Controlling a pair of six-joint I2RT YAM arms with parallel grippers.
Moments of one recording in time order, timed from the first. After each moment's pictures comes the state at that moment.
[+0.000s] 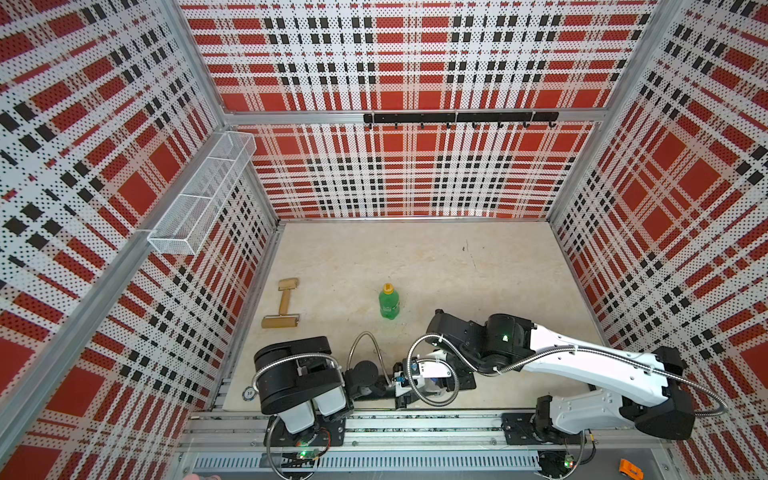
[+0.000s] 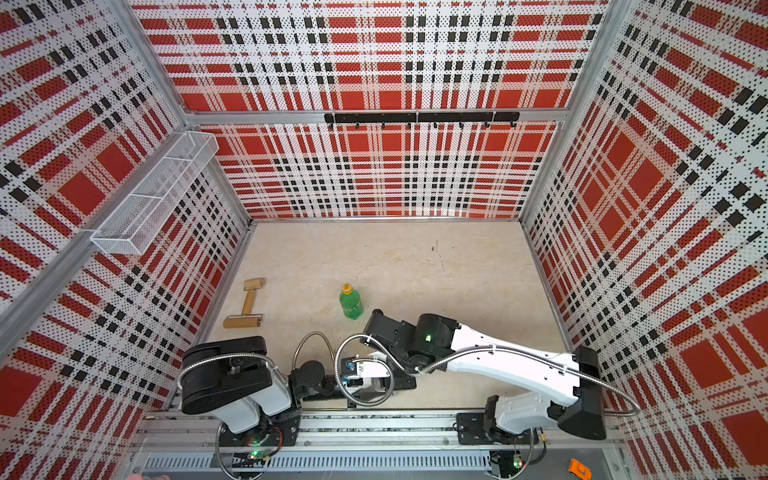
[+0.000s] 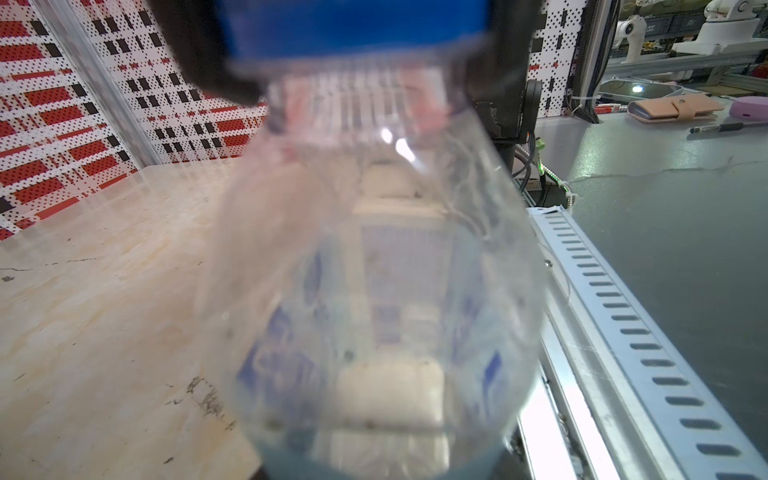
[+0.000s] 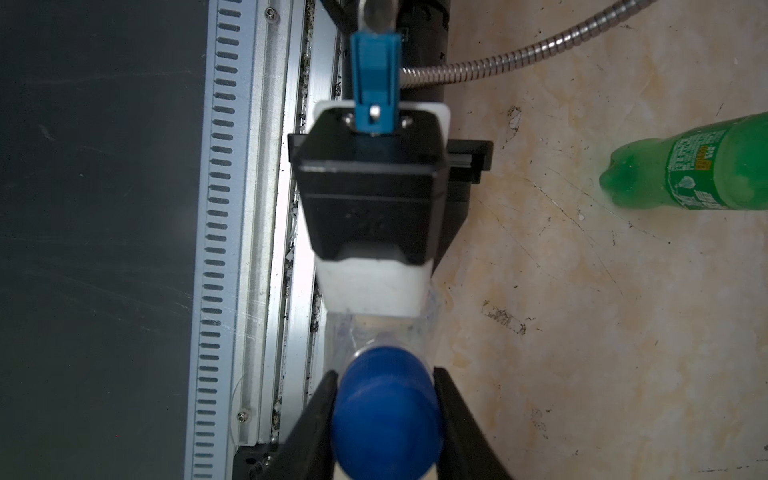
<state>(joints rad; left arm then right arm) -1.14 1.68 0.07 1.48 0.33 0.19 1.24 1.32 1.27 -1.13 -0.05 -0.46</state>
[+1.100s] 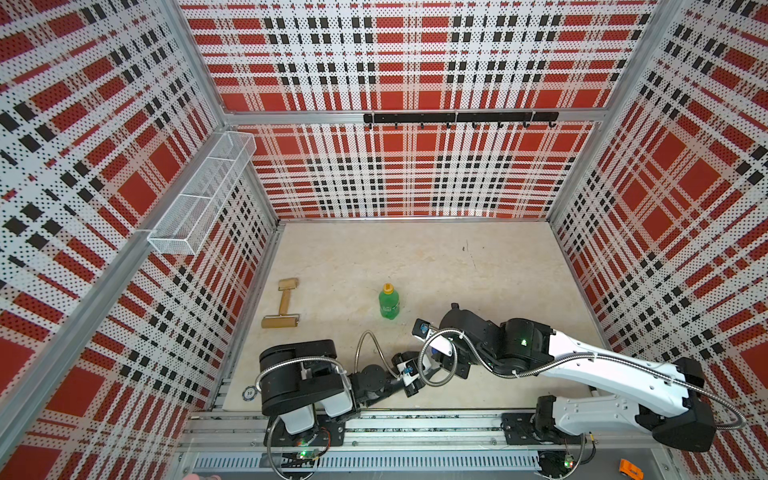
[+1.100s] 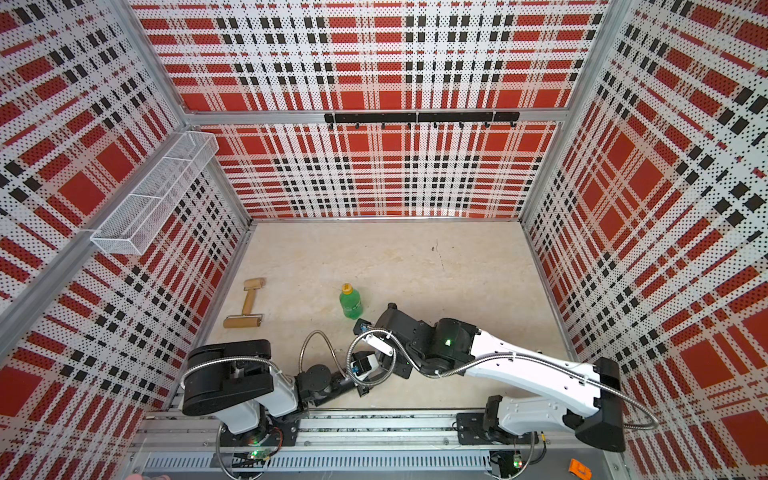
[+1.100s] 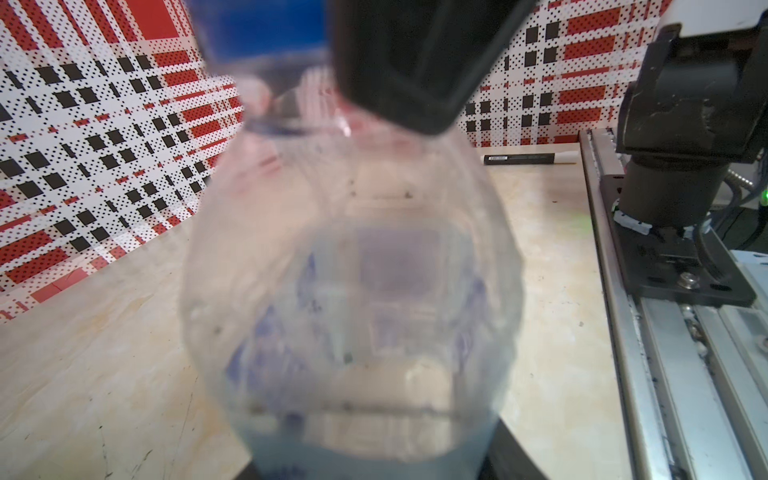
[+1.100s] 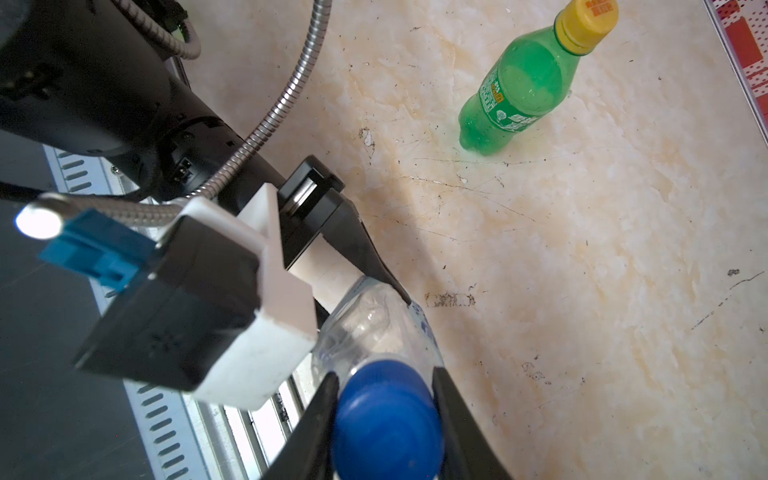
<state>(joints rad) -1.24 1.70 0.13 1.48 -0.13 0.21 1.19 1.20 1.14 -0.91 0.16 -0.08</state>
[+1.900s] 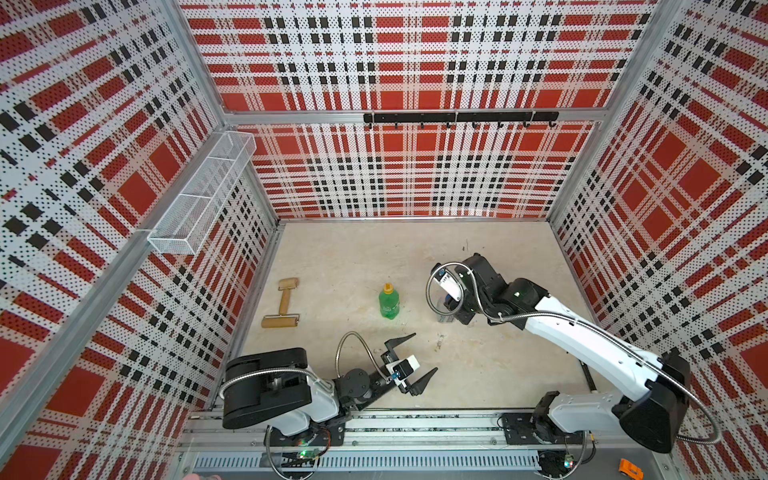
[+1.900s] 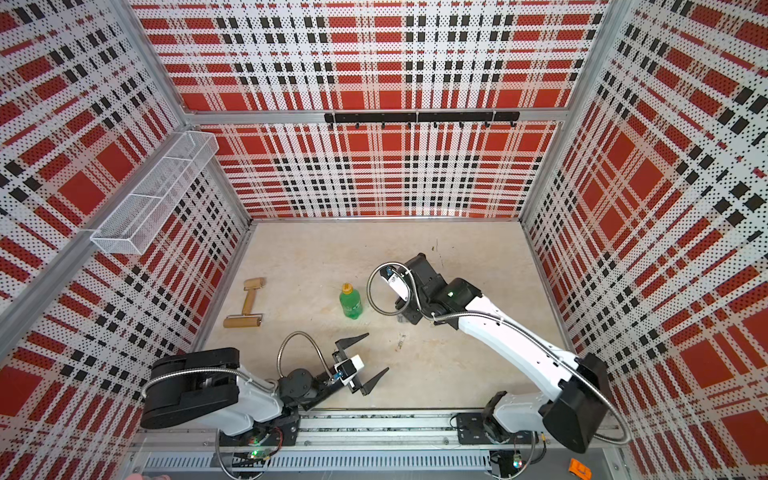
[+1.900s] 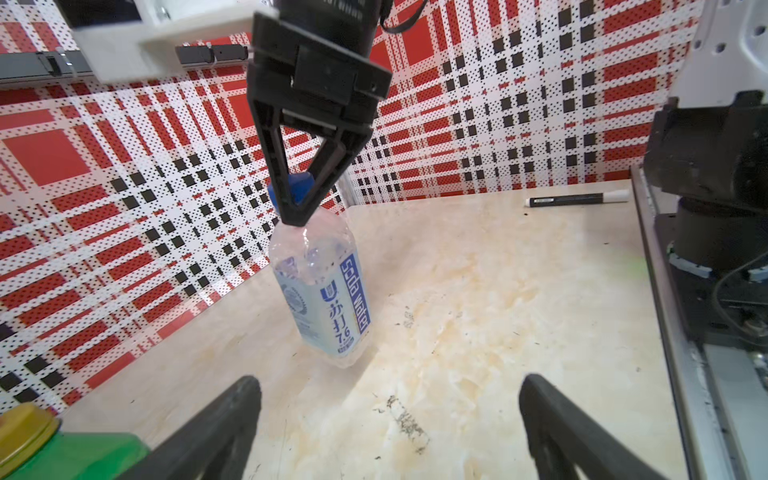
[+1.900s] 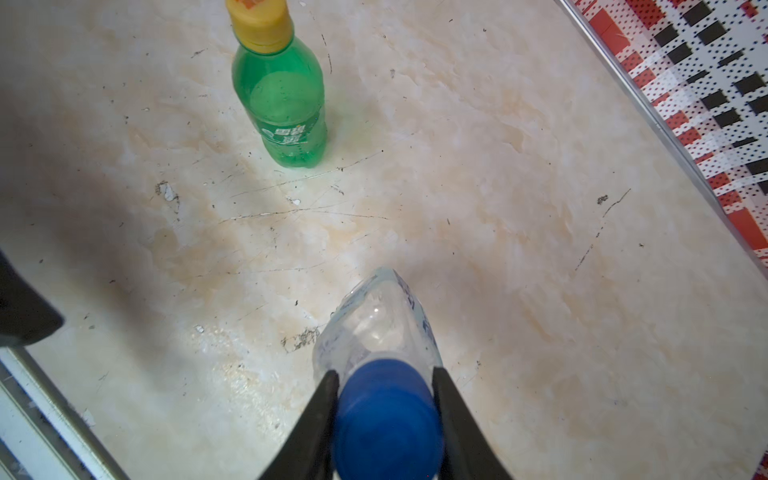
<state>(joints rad) -1.26 1.50 0.06 1.50 -0.28 0.34 0.74 1.34 1.20 -0.78 0.10 -0.21</state>
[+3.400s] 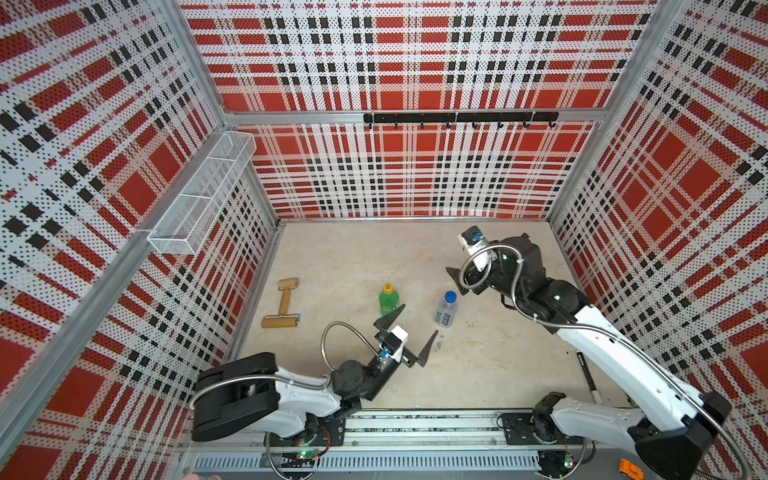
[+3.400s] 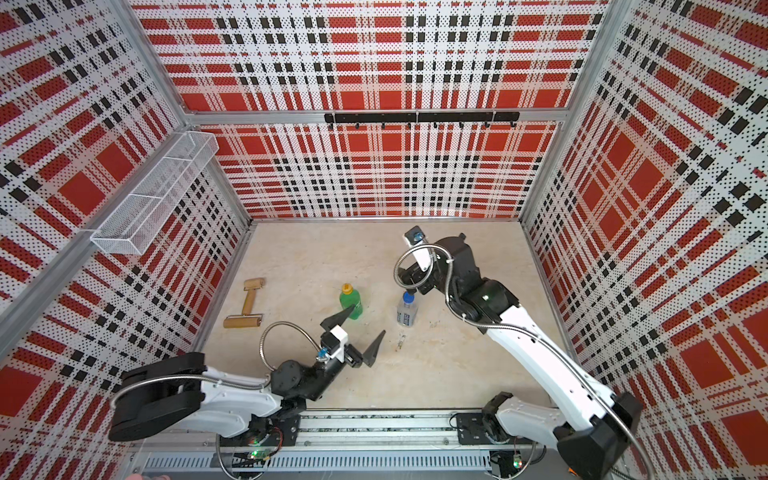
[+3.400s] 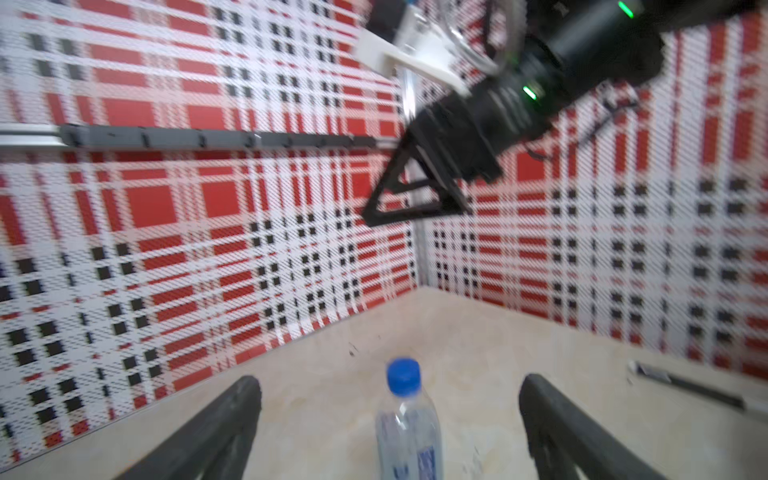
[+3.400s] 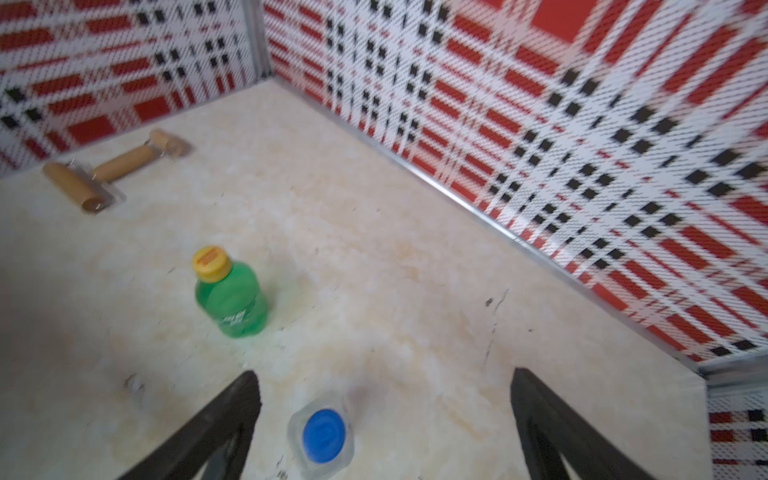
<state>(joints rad) -1.22 1.28 0.25 1.45 -0.53 0.28 0.59 1.13 1.17 -0.42 0.12 -0.18</state>
